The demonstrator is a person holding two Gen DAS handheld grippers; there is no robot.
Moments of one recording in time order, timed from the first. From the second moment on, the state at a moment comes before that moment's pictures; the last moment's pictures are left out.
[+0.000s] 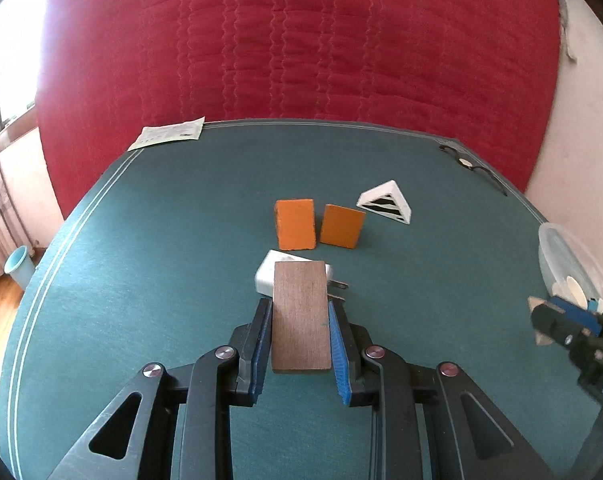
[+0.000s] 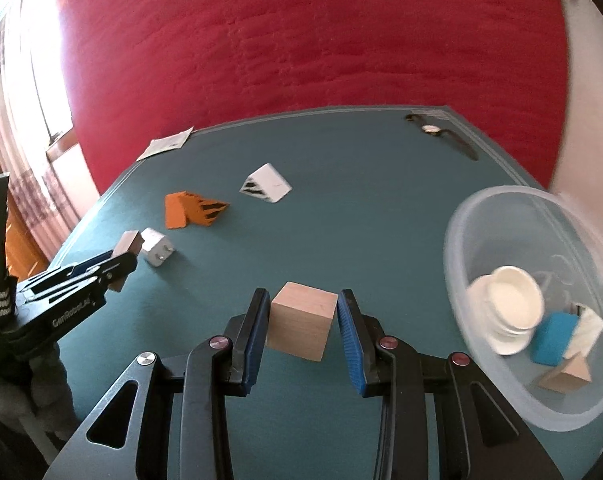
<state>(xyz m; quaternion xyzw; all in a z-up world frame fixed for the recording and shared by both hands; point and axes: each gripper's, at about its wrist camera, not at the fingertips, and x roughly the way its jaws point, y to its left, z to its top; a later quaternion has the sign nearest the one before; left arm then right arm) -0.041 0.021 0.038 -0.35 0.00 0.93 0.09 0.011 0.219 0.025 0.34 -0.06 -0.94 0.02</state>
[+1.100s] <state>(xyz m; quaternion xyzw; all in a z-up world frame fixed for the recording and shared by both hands) -0.007 0.100 0.032 -0.39 0.04 0.91 0.15 0.075 0.385 0.033 0.31 -0.12 -0.92 -0.19</state>
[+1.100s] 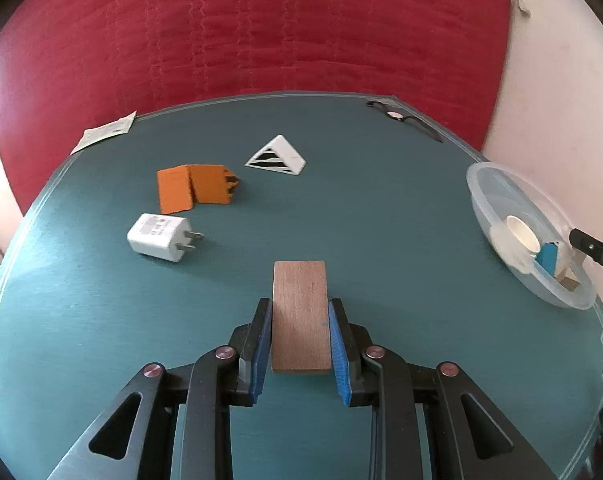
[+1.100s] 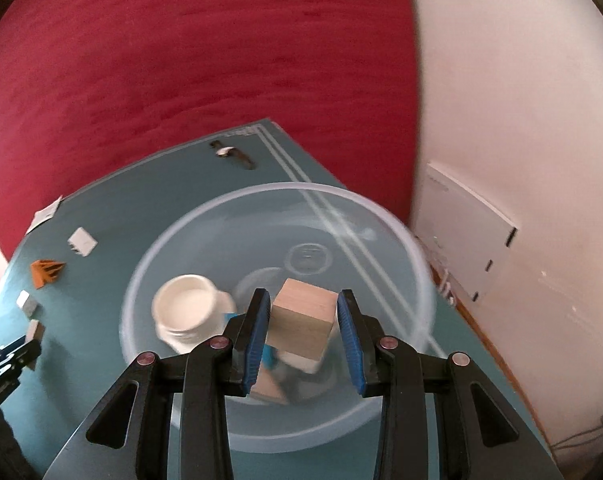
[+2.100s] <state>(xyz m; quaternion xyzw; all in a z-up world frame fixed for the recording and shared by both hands) 0.006 0.215 0.065 -0.37 0.08 0.89 0.26 0.095 0.392 0.036 0.24 -0.10 -0.93 -0.24</state>
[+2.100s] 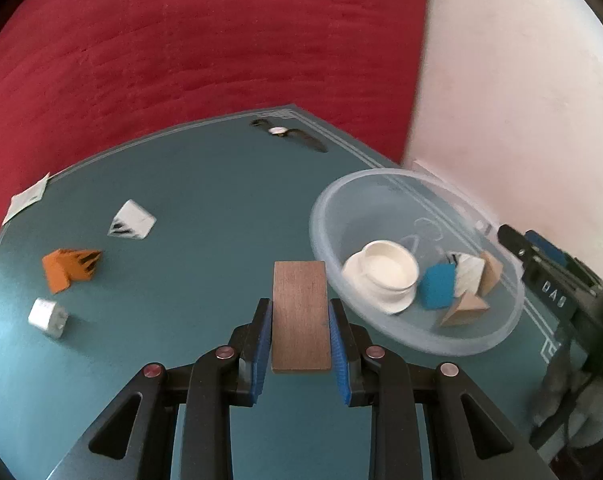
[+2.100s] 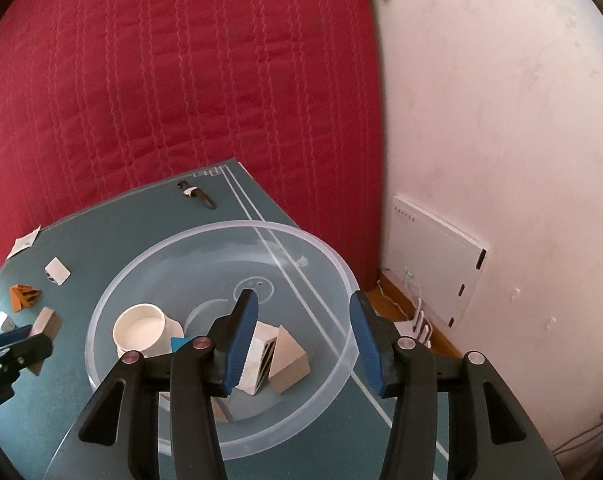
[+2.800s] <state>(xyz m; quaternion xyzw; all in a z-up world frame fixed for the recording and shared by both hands) -0.036 0.293 0.065 -0.35 0.12 0.88 0.28 0.098 0.389 0.035 0.24 -0.13 -0.94 -0.22</state>
